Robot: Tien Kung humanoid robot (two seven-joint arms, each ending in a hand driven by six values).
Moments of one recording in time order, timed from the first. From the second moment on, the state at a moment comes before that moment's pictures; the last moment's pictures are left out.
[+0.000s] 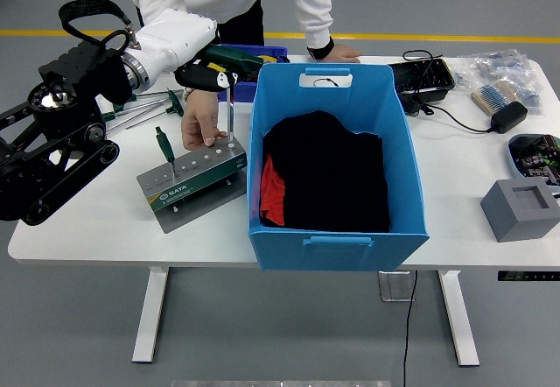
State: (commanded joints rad) left arm -0.90 0.42 -0.75 -1.28 2.01 -0.08 0.18; right arm 0.15 -0.18 0.47 0.18 0.02 -0.19 -0.15
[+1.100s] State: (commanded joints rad) left arm -1.01 0.28 -0.61 -1.35 1.76 -0.04 0.09; right arm 0.16 -0.19 0.51 0.18 -0.03 -0.19 -0.16
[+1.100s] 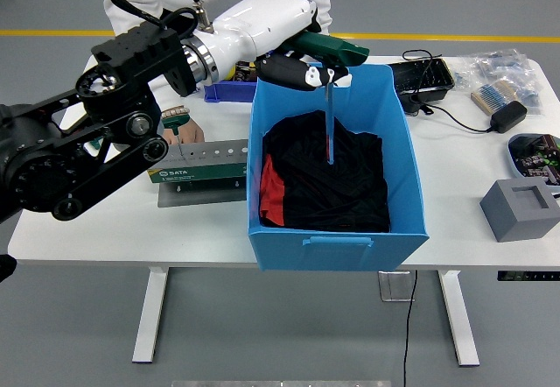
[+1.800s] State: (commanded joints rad) left arm -1.08 0.12 -0.40 -0.97 1.61 -0.20 -0.15; right arm 0.18 -0.21 0.58 0.18 -0.13 -0.19 -0.17
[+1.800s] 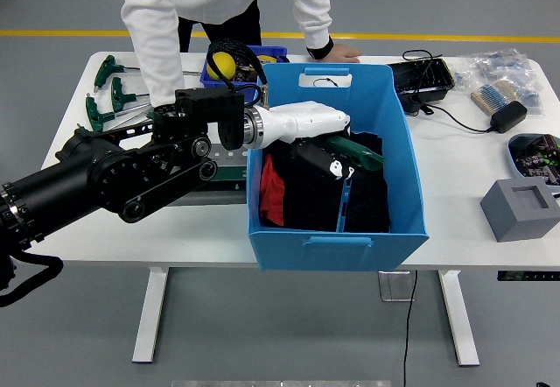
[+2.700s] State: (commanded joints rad) left arm -1.22 0.00 -0.34 -0.61 1.54 -0.09 -0.27; right arm 0.26 -0.23 0.58 0.18 -0.13 -0.19 -0.16
